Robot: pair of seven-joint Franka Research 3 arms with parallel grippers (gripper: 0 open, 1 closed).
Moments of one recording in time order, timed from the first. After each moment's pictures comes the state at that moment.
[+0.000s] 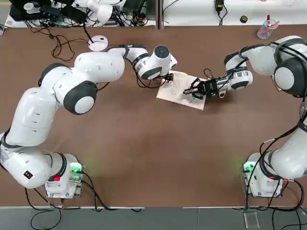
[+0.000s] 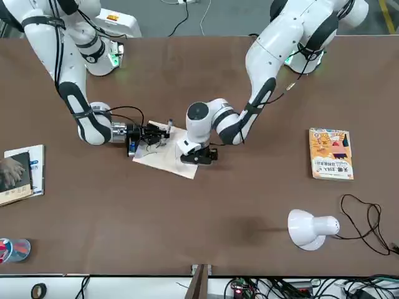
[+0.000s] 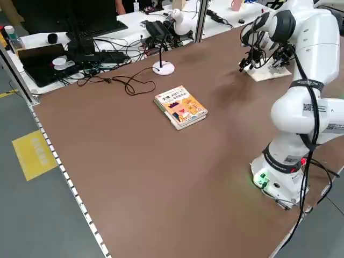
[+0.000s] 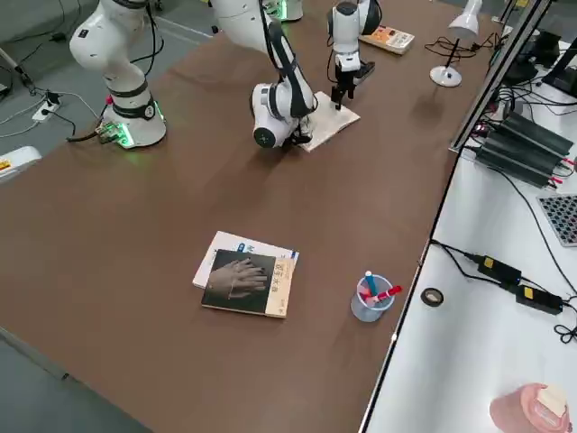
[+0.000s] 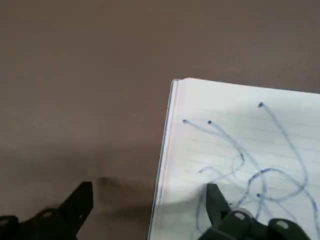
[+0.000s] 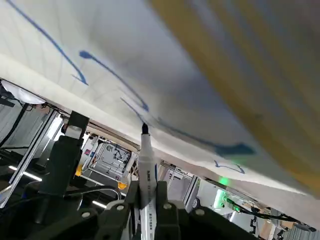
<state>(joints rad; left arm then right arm) -0.71 0.90 -0.14 -1.43 0.35 2.43 -0.88 0.30 0.58 0.00 -2.25 1.69 1.93 -0.15</state>
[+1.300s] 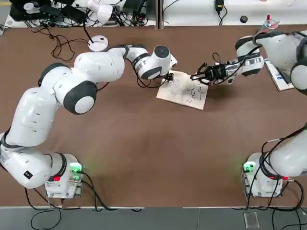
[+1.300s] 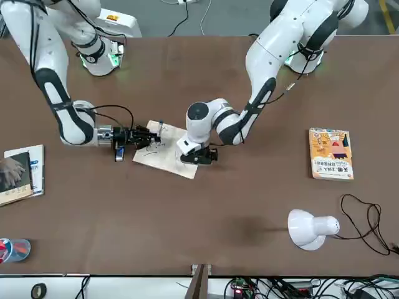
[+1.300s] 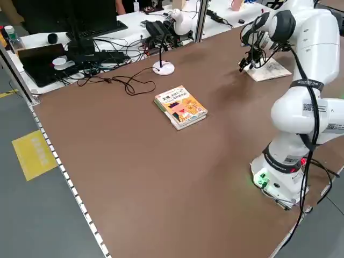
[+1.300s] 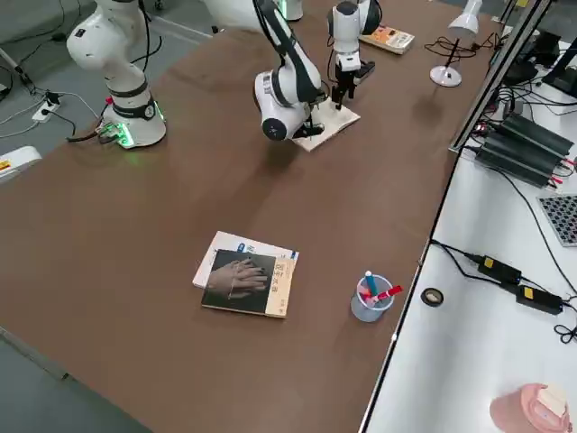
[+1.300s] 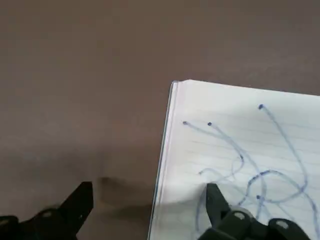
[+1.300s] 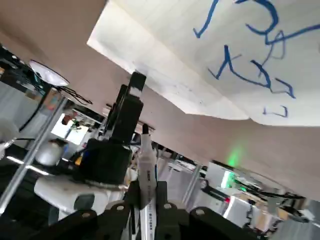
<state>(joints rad) -0.71 0.90 -0.14 -1.43 0.35 2.43 -0.88 0.20 0.41 -0.01 -2.21 1.47 1.86 0.03</state>
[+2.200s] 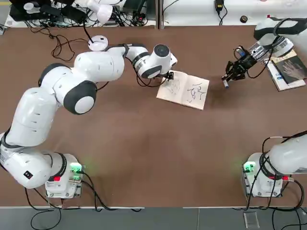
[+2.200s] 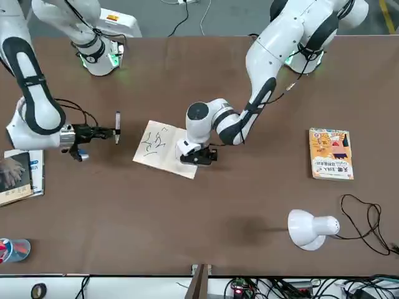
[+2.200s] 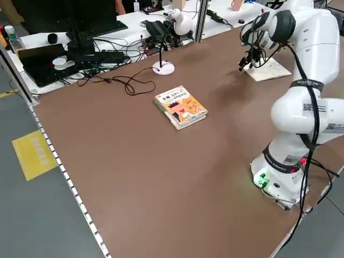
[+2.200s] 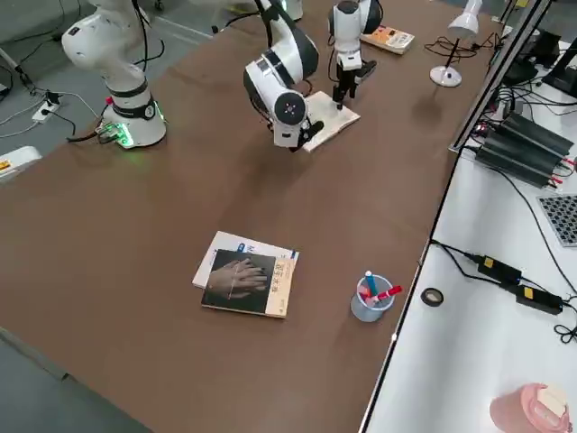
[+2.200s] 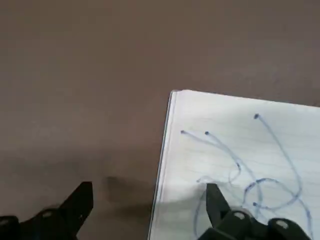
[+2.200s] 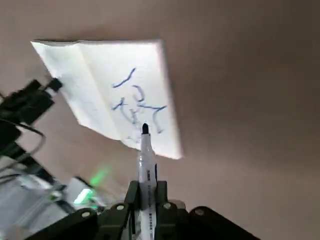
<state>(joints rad) -0.71 0.90 -0.14 -1.41 0.35 2.43 -0.87 0.01 0.29 -0.01 -2.12 0.69 1.85 -0.15</state>
